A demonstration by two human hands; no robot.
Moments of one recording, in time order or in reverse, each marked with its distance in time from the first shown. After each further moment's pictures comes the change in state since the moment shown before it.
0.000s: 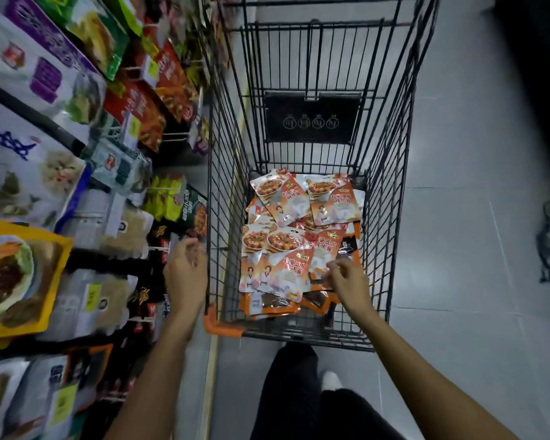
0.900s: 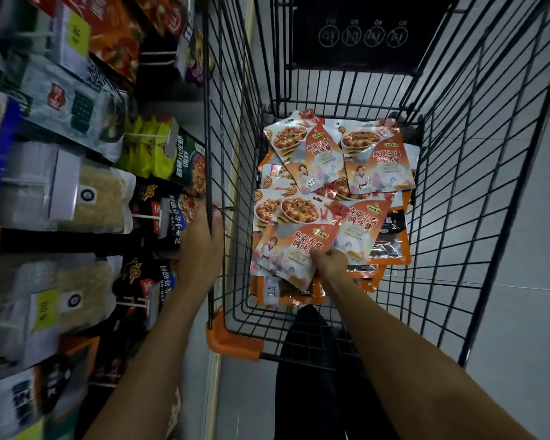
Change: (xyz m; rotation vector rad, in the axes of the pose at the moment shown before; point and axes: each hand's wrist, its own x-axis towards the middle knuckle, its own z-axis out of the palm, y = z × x) left_hand 0.078 -0.061 0.077 0.094 -0.209 0.081; right_hand 0.110 0.068 0.152 0.371 -0.034 0.642
